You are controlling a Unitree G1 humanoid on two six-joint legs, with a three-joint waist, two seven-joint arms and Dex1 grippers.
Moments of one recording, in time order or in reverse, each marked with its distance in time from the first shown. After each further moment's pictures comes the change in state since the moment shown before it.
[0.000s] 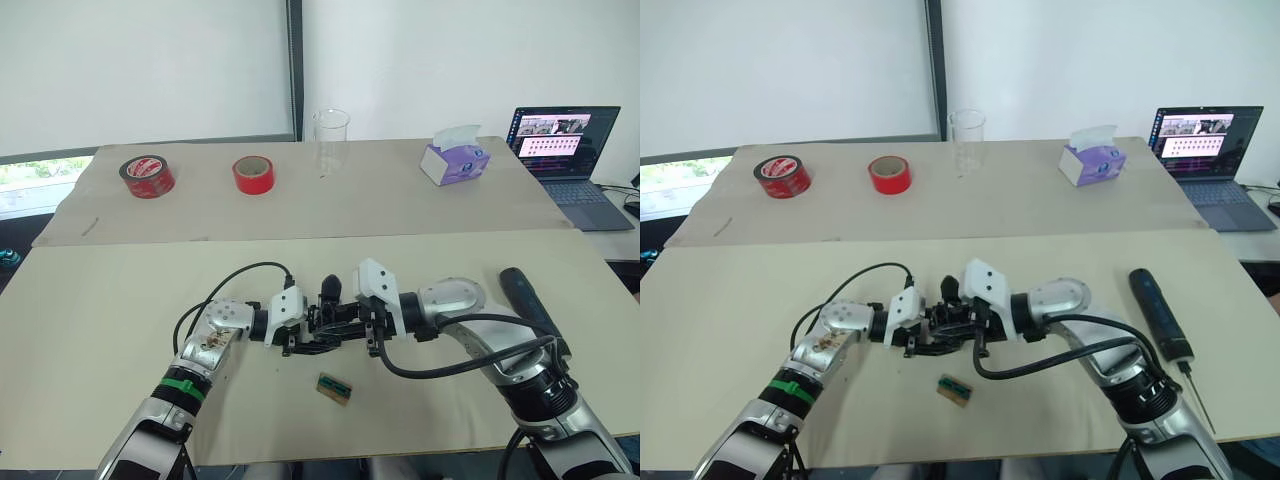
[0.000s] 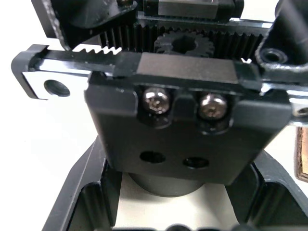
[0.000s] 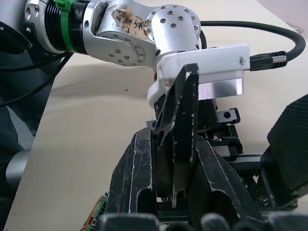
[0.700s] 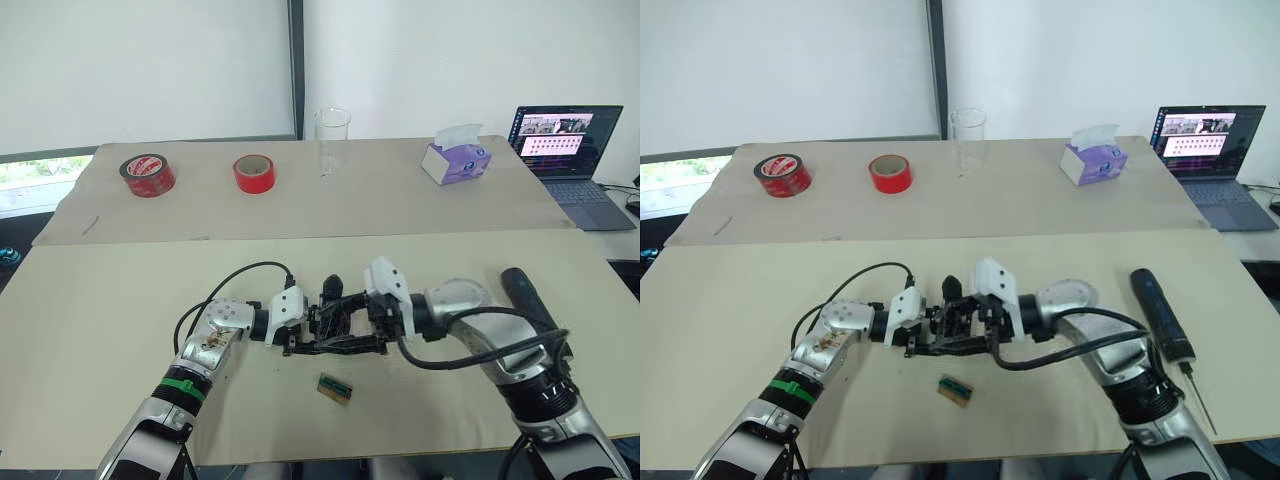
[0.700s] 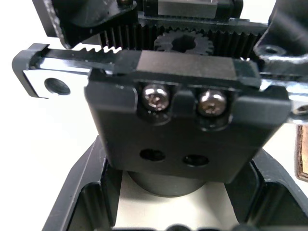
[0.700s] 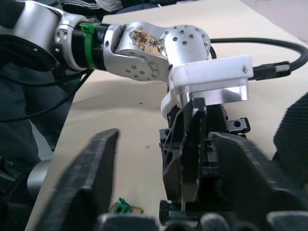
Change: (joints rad) left arm -0.001 -0.001 0.000 -0.001 0.000 -0.006 -0.001; right arm 0.042 -0.008 -0.074 0.038 0.067 -0.098 0.111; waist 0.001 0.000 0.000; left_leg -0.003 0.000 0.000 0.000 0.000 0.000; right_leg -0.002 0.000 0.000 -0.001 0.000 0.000
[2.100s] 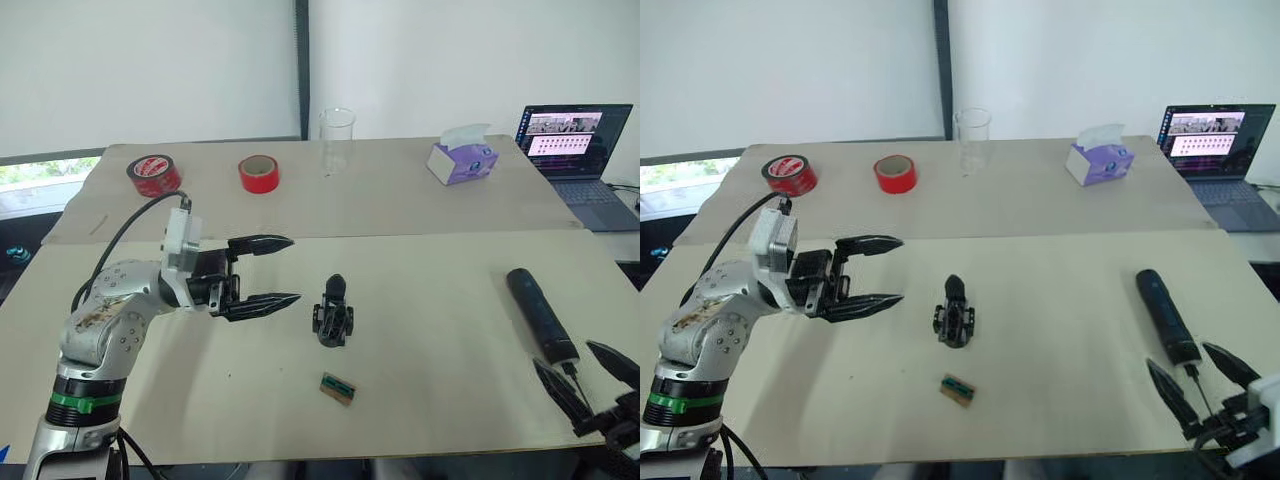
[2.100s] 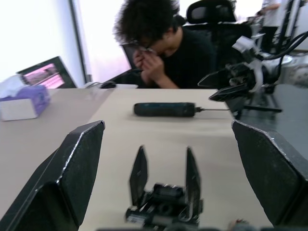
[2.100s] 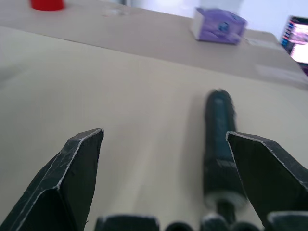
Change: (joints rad) left arm 0.086 0.267 0.392 -0.611 -0.658 0.464 0.002; right arm 1.100 0.220 -1.068 -0.209 0.072 -0.435 -0.373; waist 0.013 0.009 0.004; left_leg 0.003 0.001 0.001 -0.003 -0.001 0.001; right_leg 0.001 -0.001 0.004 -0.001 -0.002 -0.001
